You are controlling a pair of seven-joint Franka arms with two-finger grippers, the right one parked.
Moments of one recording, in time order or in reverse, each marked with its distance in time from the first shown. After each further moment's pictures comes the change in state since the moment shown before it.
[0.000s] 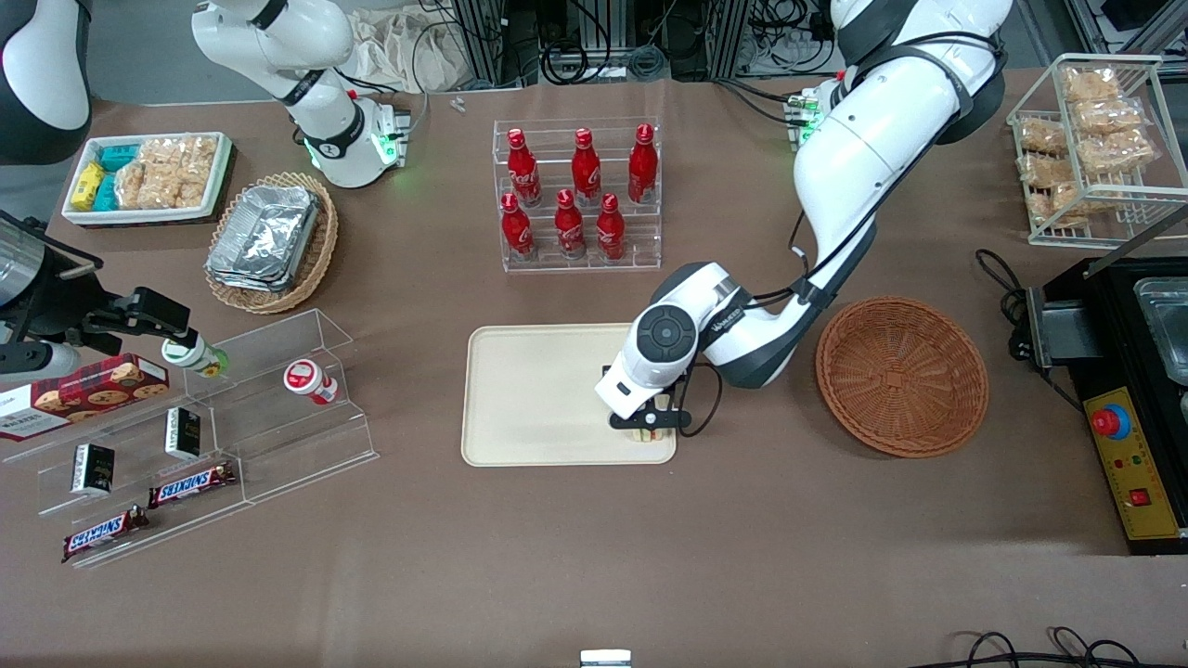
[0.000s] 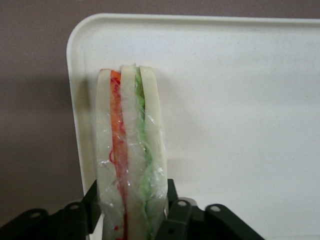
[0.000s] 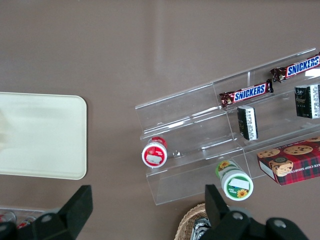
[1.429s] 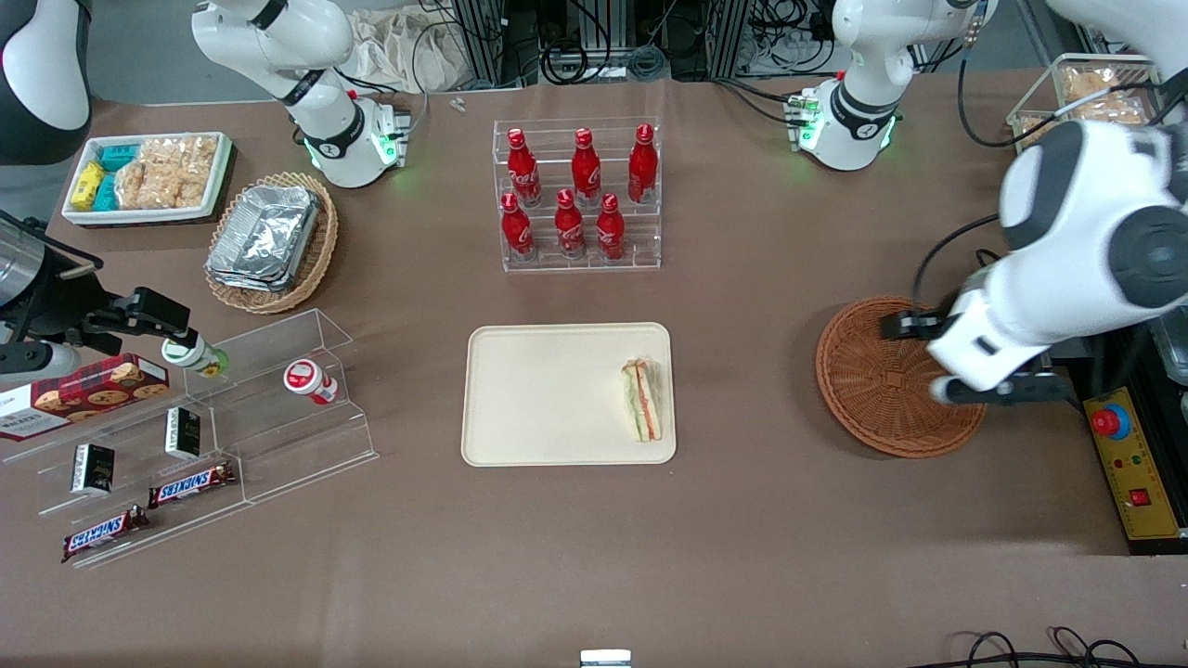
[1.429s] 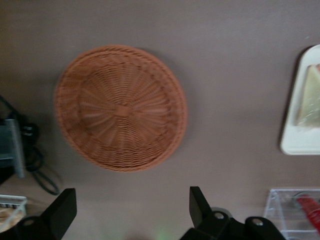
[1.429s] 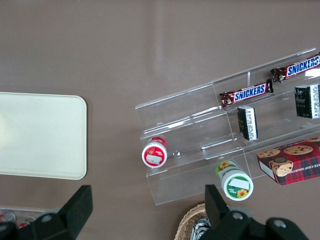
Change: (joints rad) arm 0.364 -0.655 0.289 -0.156 -0.304 -0.547 0.719
